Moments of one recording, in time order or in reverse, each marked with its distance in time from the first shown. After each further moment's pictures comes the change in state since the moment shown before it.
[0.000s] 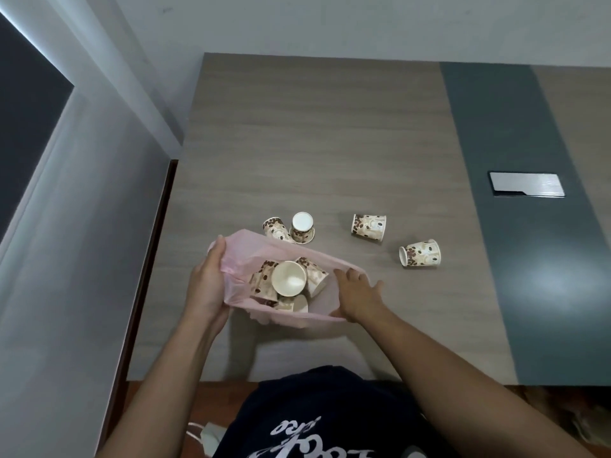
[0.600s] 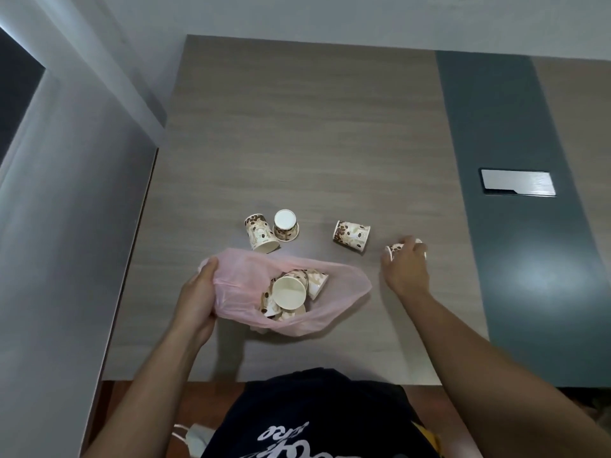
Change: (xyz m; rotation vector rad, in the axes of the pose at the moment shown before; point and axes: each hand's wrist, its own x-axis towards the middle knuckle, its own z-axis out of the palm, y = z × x) left_hand 0.017 -0.041 0.003 0.178 0.165 -0.119; right_hand 0.020 0.124 -0.047 0.586 0.495 0.340
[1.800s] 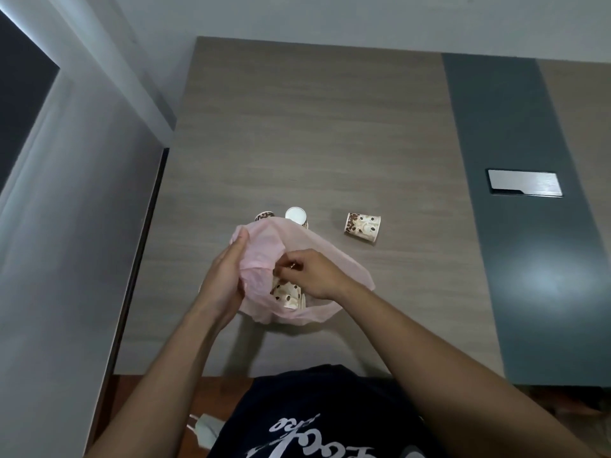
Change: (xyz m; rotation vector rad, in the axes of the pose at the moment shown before) left_hand -0.024 0.028 0.026 -0.050 -0.416 0.045; right_hand -0.098 -0.138 0.055 0.402 -0.701 -0.560
